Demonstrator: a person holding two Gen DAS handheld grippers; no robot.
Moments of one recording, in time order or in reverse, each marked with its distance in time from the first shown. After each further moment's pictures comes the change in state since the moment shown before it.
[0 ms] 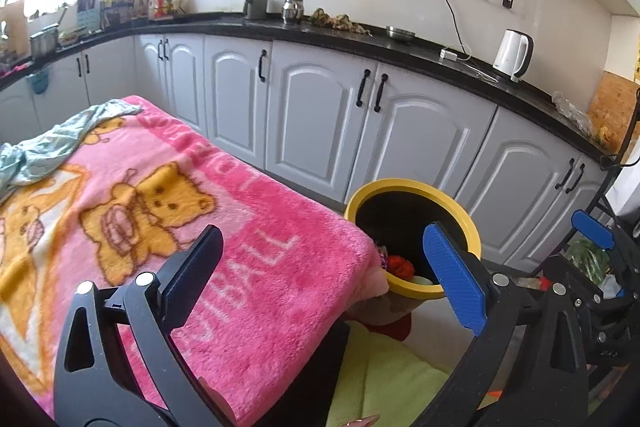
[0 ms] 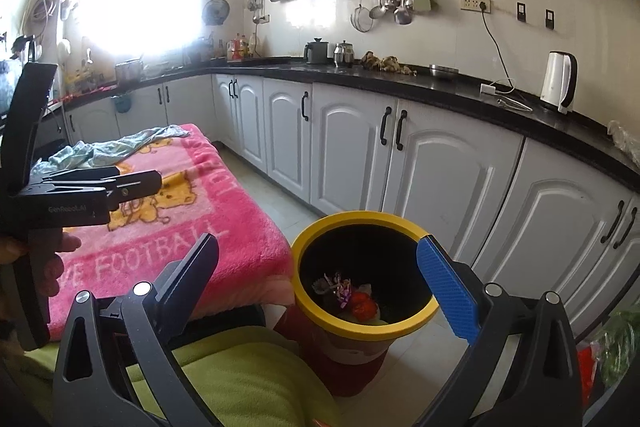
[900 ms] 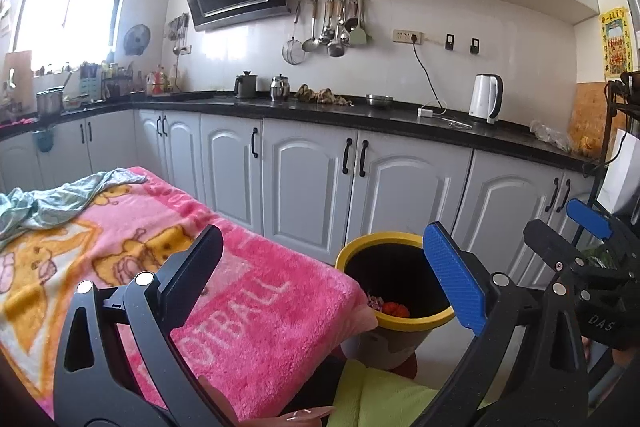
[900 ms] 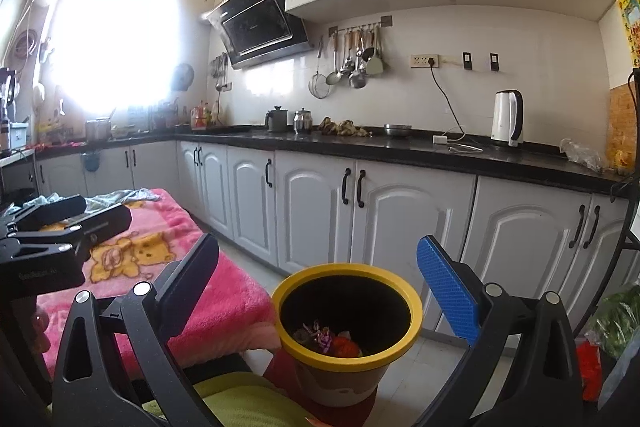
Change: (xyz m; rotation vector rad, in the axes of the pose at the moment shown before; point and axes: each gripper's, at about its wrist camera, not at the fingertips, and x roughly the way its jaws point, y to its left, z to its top) left arm -0.054 -0.021 -0.025 0.082 -0.298 -0.014; right arm -0.039 0.009 -0.017 0.062 -0.266 -0.154
